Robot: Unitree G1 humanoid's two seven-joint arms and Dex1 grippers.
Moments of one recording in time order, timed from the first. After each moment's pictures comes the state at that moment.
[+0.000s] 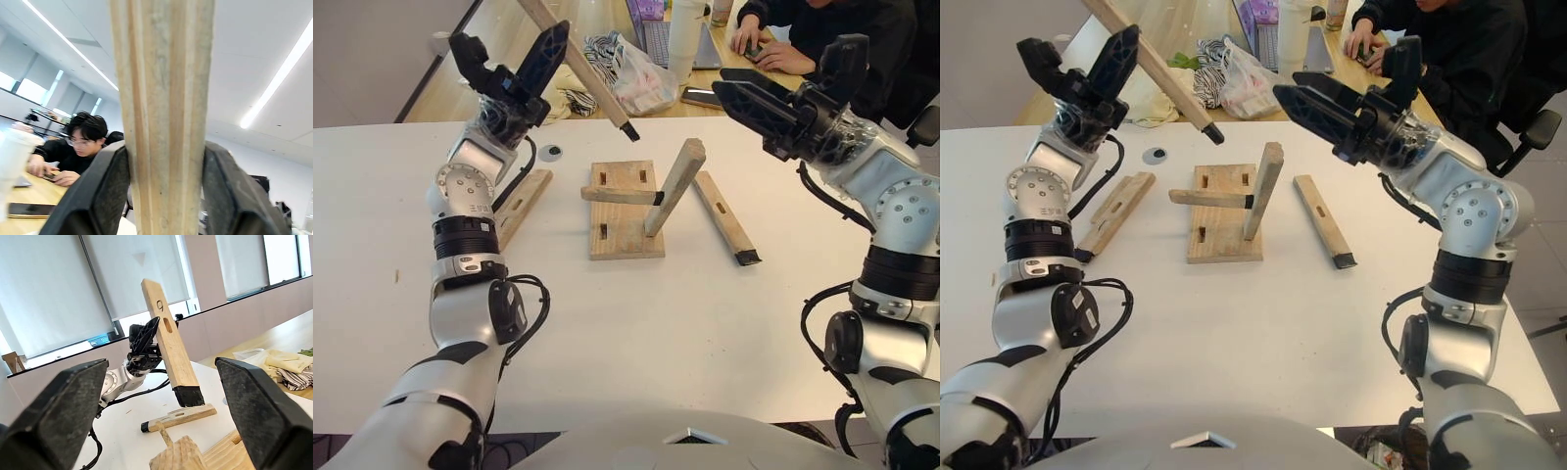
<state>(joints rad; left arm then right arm) -0.83 0.31 0.38 0.58 -0.82 0.43 -0.99 -0.66 -0.45 -0.27 -0.04 0.92 0.86 0.78</state>
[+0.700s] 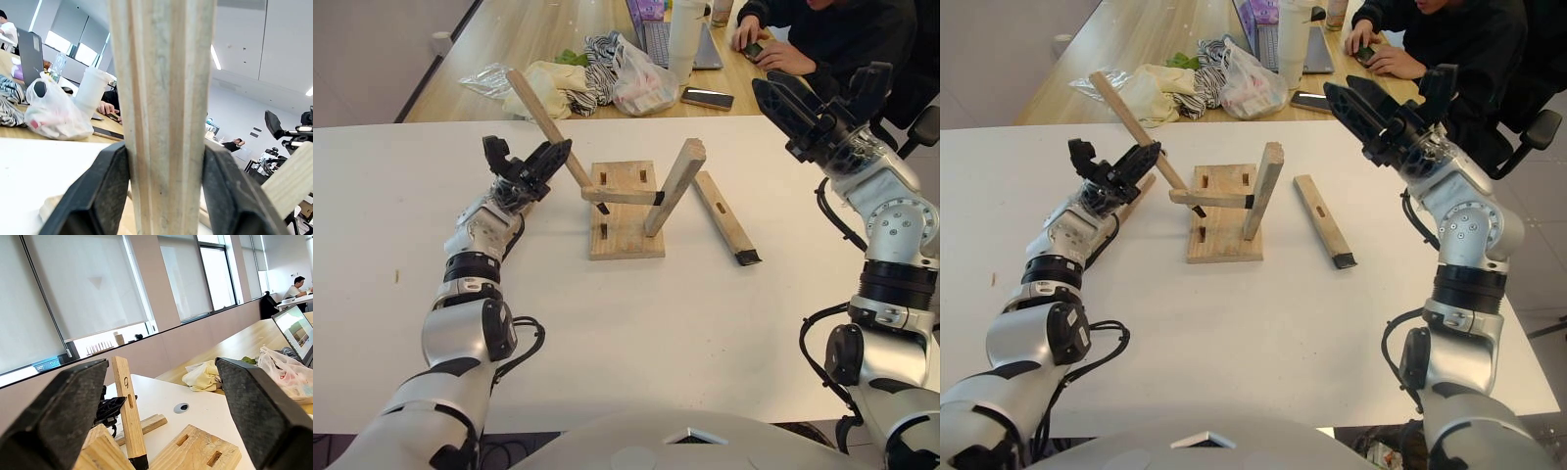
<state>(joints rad) -0.72 0.34 0.35 0.97 -0.56 0.15 -1.18 -0.59 -0.44 -0.31 0.11 0.81 0.62 0.79</state>
